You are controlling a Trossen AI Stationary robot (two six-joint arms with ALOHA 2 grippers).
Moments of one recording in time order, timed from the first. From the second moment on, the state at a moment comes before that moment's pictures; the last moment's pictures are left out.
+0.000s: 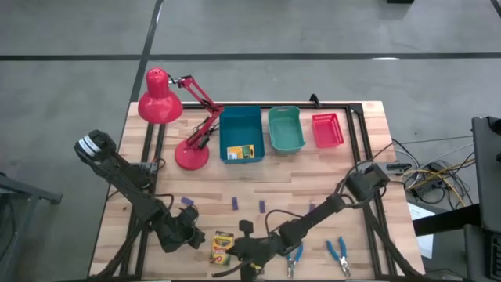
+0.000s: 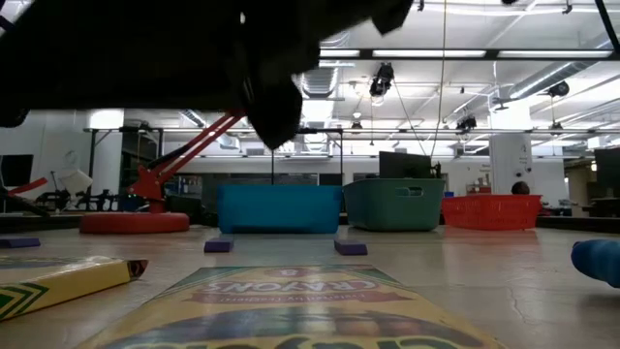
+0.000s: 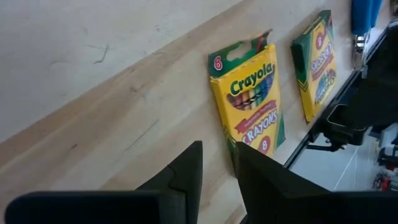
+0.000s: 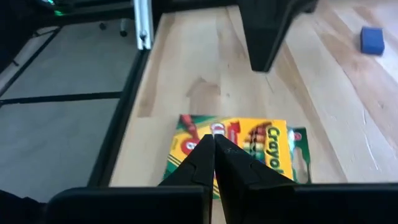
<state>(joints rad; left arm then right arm) -0.87 1.42 0.61 -0.05 -0.30 -1.91 0.55 2.31 1.58 0.21 0.37 0.41</state>
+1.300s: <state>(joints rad) -0.83 1.62 0.66 0.14 -0.21 -1.83 0.49 2.30 1.58 0.05 0.24 0.46</state>
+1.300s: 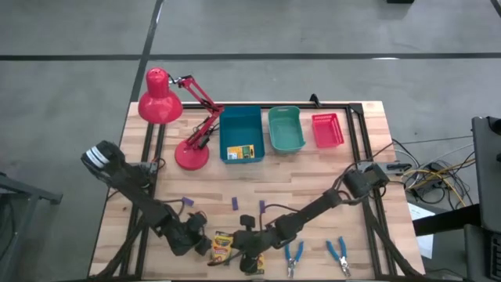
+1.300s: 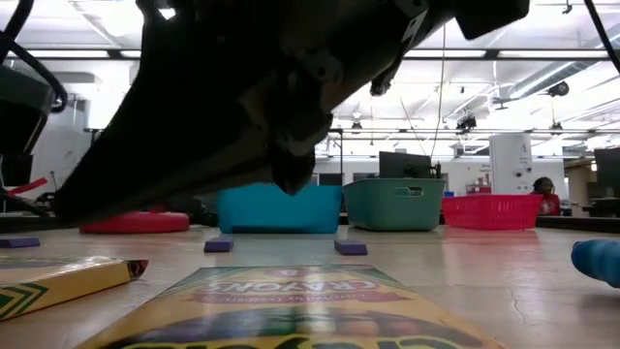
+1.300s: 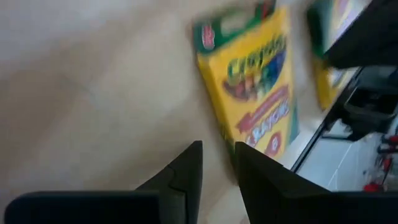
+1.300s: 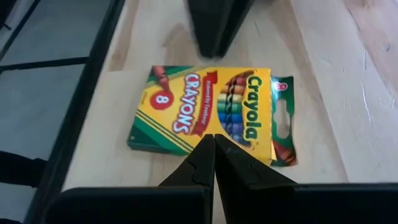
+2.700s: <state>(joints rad) -0.73 1.74 0.77 0.21 -0.24 -1.80 0.53 2.26 1.58 -0.23 0.24 0.58</state>
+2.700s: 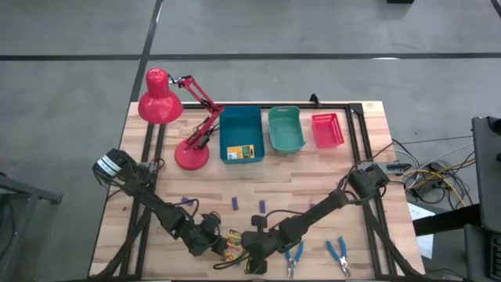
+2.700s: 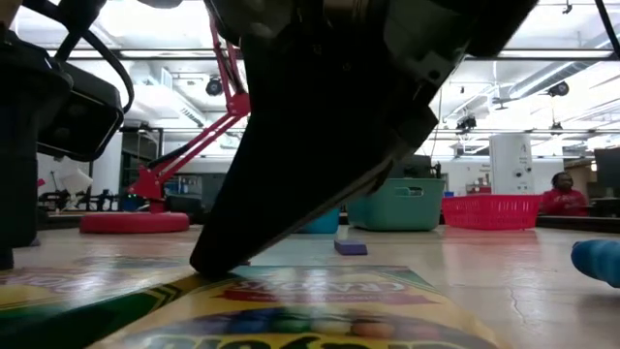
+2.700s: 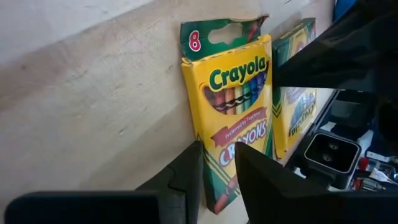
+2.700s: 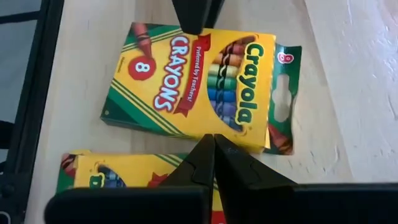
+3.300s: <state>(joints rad) -0.73 1.74 0.77 0.22 -0.25 -1.80 0.53 2.28 1.58 -0.17 0.23 0.54</state>
